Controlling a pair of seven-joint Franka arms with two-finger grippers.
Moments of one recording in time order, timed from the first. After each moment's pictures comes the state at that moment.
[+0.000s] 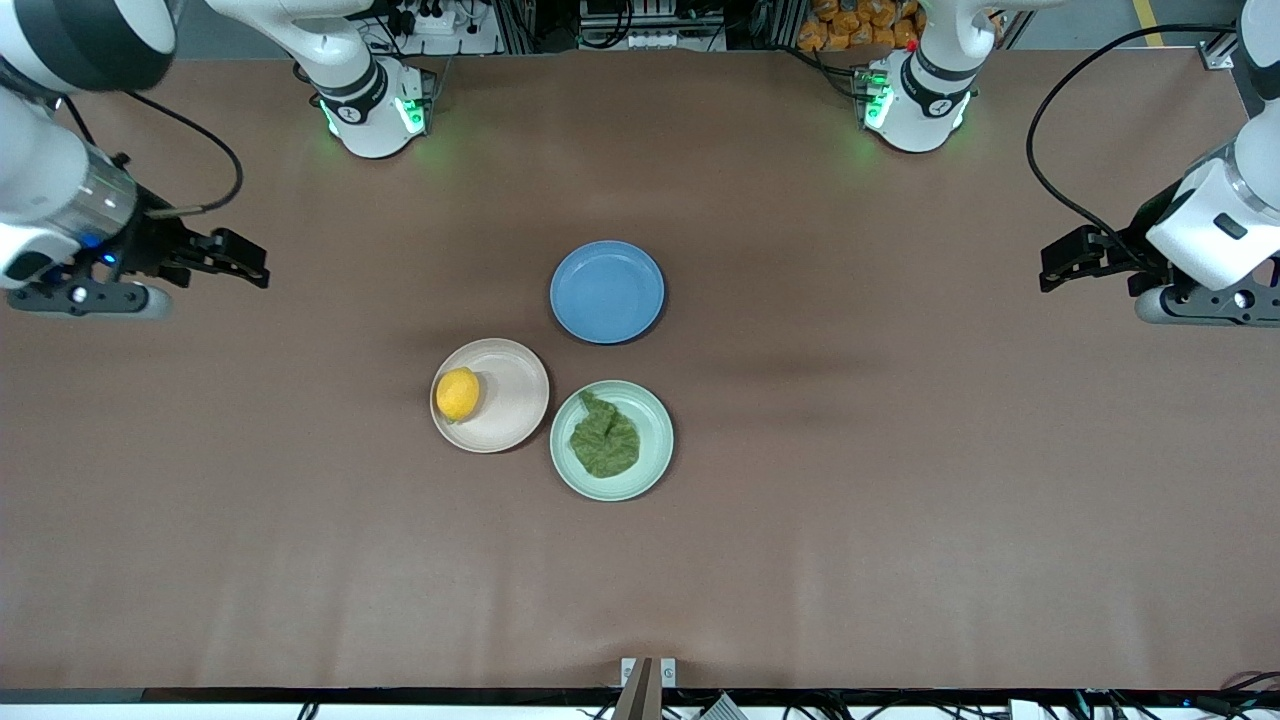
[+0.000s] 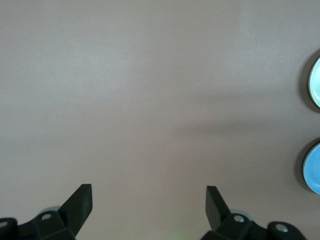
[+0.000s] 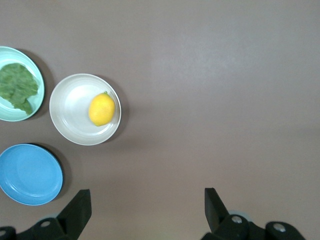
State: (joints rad) left arm -0.08 0.08 -0.03 -1.52 -0.02 1.55 -0.05; right arm 0.05 -0.01 0.05 -1.69 0.04 1.61 0.13
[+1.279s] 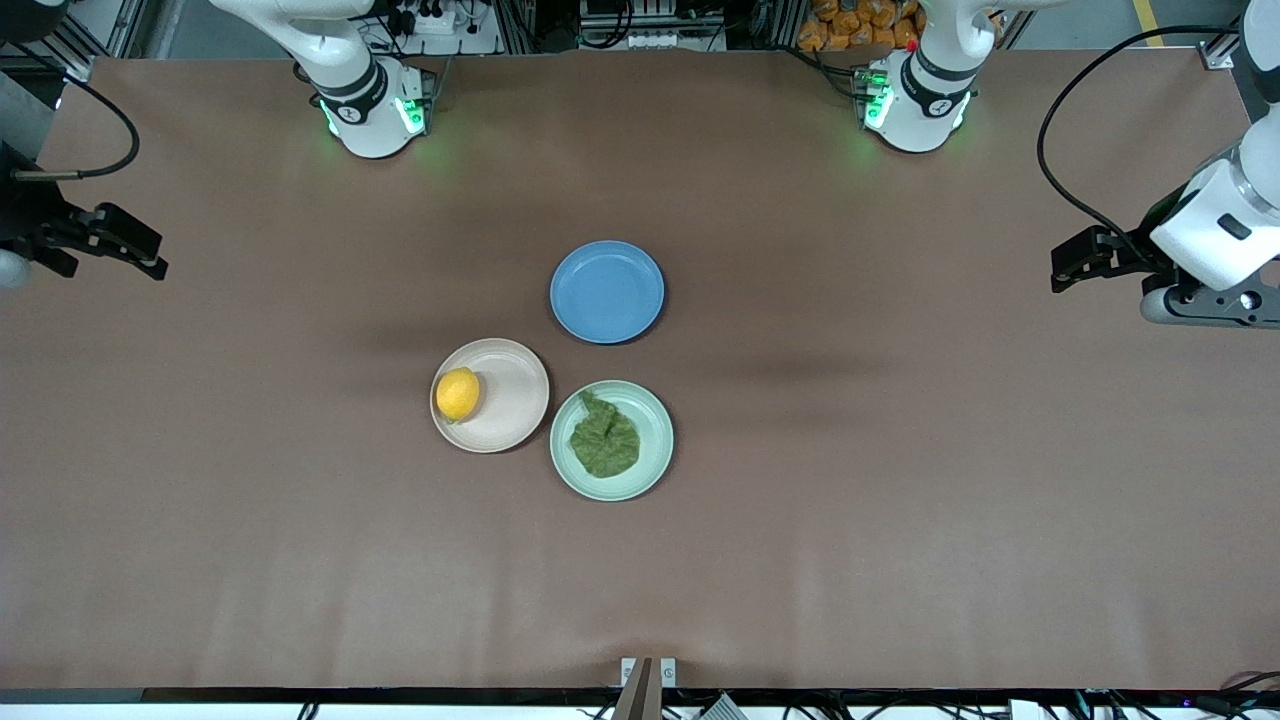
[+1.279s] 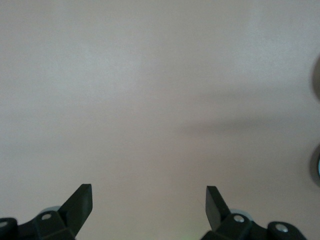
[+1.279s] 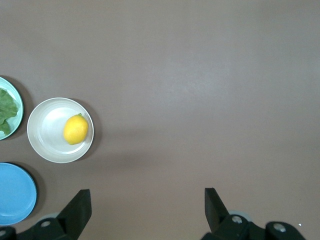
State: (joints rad) left arm -0.08 0.08 -0.03 -1.52 0.02 1.55 -0.02; right arm -0.05 -0.05 0.04 -1.63 -0.02 1.62 0.03
